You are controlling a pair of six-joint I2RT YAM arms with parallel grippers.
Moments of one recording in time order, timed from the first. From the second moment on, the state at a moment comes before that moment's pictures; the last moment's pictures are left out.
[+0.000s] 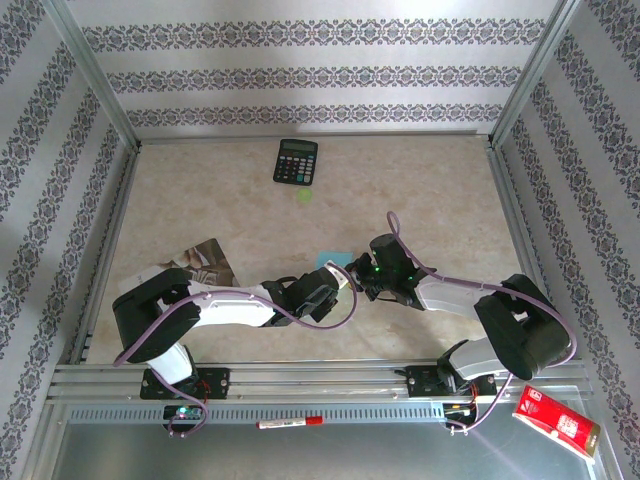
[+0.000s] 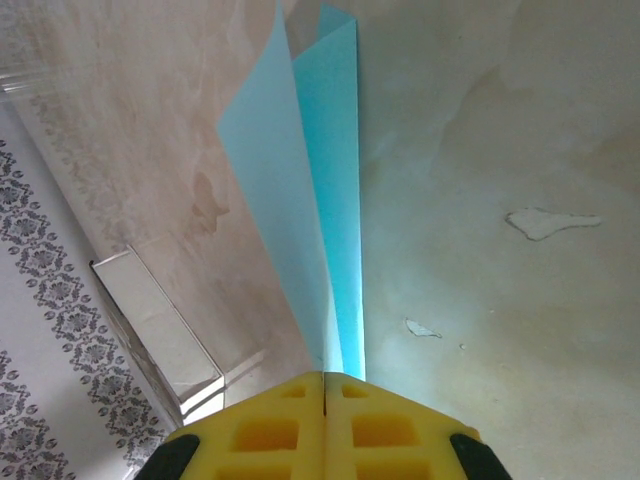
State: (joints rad) left arm -1.05 1.64 0.79 -0.04 -0.28 -0.13; right arm 0.59 1.42 0.49 0.15 -0.36 1.44
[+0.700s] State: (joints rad) left arm -1.04 1.61 0.65 0.11 -0.14 -0.33; right arm 0.47 1.22 0.47 0.03 -0.35 1.27
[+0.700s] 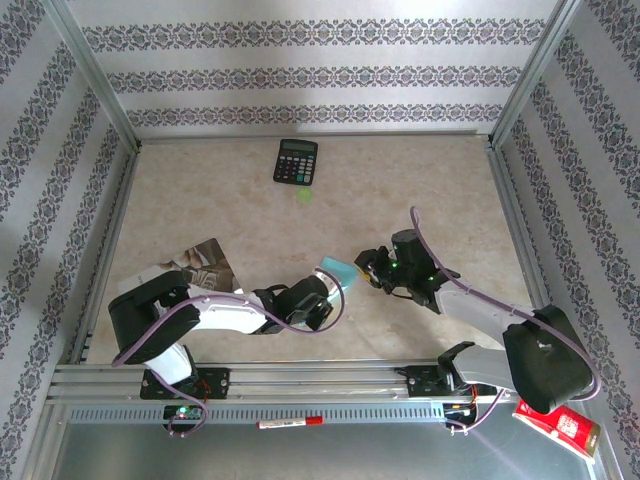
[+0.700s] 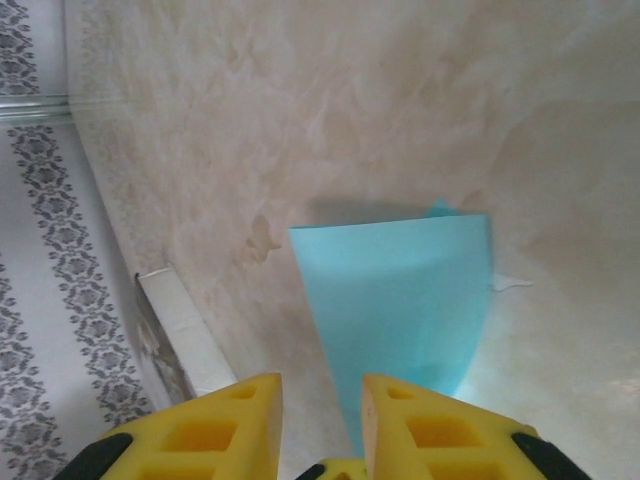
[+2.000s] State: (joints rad) left arm -0.86 1.71 0.42 0.77 0.33 -0.99; right arm 0.44 1.25 0.59 -0.16 -0.41 0.78
